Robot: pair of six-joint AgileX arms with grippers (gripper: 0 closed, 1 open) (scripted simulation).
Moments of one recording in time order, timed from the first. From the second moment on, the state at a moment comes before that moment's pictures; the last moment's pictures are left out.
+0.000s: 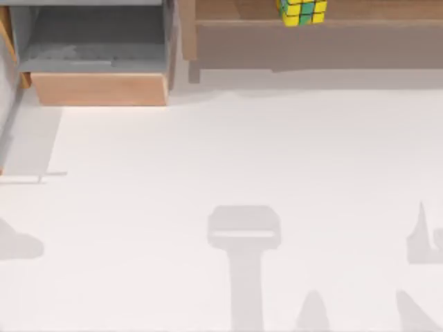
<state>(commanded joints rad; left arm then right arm) 0.66 2.02 0.52 1.49 0.70 1.59 0.00 0.00 0.00 0.00 0.00 0.00</state>
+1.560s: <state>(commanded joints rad) 0.54 2.12 0.73 1.36 0.58 1.58 0.00 0.00 0.00 0.00 0.00 0.00</state>
